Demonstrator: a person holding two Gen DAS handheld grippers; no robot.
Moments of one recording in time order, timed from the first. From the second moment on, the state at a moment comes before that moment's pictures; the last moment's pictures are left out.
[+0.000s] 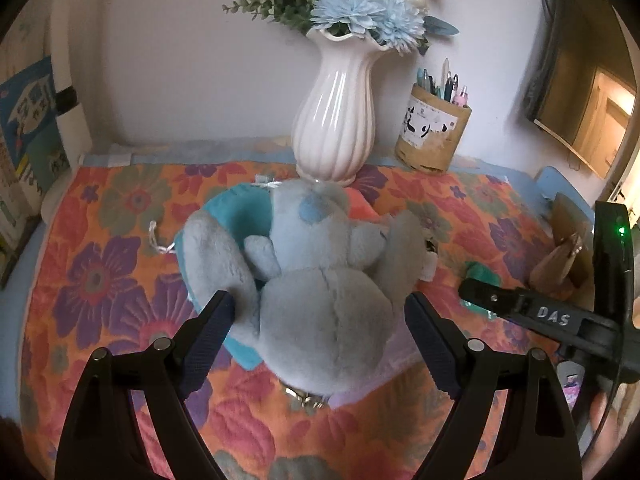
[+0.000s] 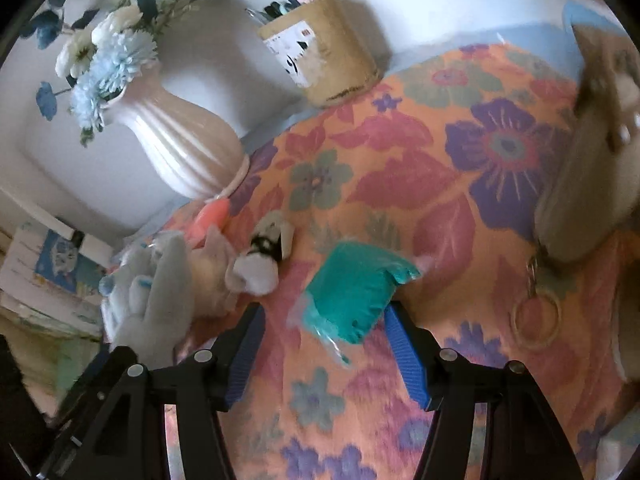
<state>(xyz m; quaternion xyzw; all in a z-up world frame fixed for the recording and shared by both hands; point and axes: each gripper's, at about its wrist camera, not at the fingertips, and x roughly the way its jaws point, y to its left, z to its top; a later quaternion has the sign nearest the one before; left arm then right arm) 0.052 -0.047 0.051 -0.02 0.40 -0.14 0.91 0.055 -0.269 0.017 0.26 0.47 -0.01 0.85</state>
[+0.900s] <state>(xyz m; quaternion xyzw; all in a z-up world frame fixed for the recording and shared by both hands) 0.008 -0.013 0.062 -0.07 0.39 -0.18 0.90 0.004 -0.240 0.037 0.16 0.39 0.04 0.91</state>
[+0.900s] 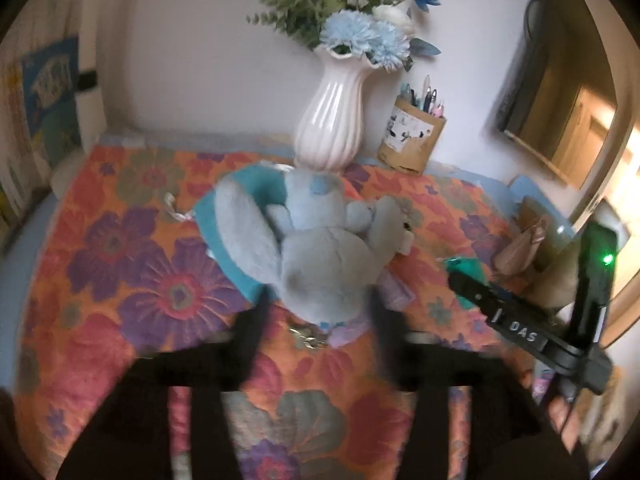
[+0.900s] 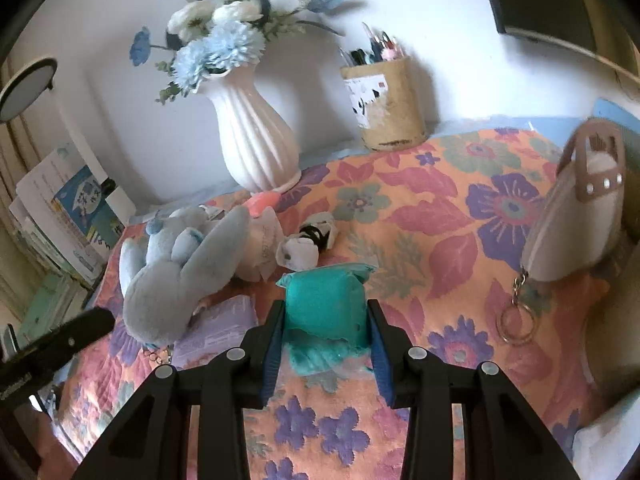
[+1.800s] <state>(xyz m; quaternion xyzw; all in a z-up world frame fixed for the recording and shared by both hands) -0.040 -0.009 0.071 -0.04 0.36 -0.18 0.91 -0.017 -0.232 0.040 0.14 0.38 0.08 0.91</state>
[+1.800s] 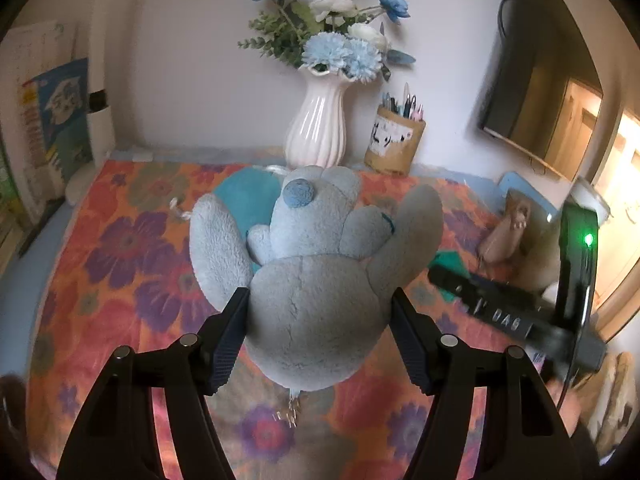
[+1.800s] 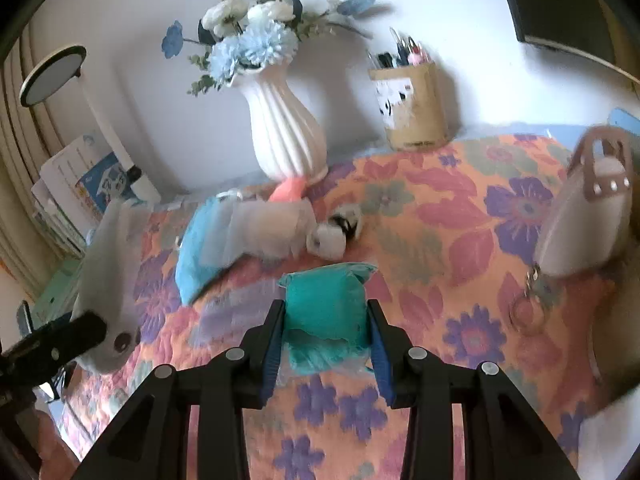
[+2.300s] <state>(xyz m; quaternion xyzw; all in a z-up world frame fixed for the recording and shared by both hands) -0.041 -0.003 0.028 -0.05 0.38 -0.15 0.91 -0.025 -0.224 0.019 0.10 0.45 0.05 0.88</state>
